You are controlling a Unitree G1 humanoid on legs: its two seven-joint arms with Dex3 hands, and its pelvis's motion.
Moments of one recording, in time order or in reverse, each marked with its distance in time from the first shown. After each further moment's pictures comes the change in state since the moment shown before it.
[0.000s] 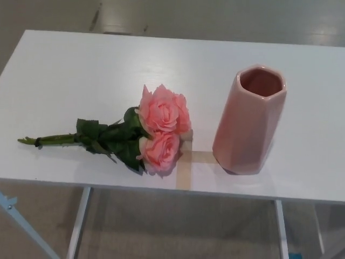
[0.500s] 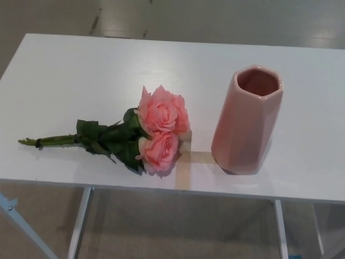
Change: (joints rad) left_arm 0.060 -0.003 -0.065 -0.087 -0.002 -0.101 -0.105; right_arm 0.003 0.000 -0.003 0.002 0.001 -0.010 -0.001
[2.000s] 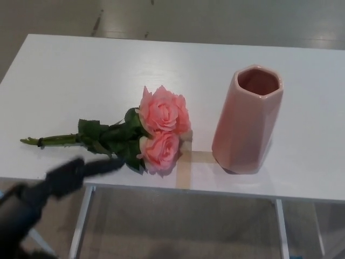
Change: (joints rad) left_arm 0.289 0.222 -0.071 -1.764 -0.275 0.080 -0.383; right_arm -0.035 -0.008 0.005 -0.001 -0.003 0.000 0.001
